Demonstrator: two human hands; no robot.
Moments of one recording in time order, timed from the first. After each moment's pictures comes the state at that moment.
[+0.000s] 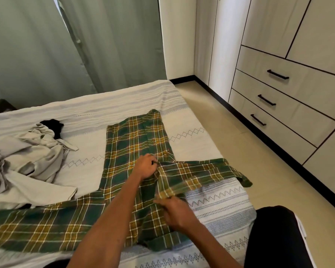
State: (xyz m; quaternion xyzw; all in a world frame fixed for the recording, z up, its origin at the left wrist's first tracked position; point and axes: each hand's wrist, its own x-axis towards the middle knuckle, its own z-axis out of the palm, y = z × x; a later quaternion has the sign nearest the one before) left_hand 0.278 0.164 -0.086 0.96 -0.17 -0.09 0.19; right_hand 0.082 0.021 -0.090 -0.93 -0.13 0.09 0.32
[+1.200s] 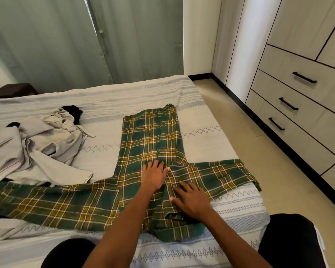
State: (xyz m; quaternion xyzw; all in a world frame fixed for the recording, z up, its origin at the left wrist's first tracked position) left_hand 0.220 0.185 -0.124 0.99 -0.10 -0.07 0.03; right_hand 0.114 0.010 -0.129 -0.98 -0.12 0.12 0.10
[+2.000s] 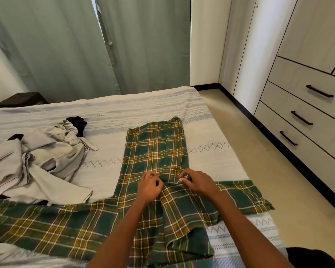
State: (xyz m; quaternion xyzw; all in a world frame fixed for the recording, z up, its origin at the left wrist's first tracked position) left_hand 0.262 0.212 -0.121 0.97 -0.04 -0.06 0.24; right_hand 0.253 -0.019 -0.087 -0.95 -0.11 0.10 0.27
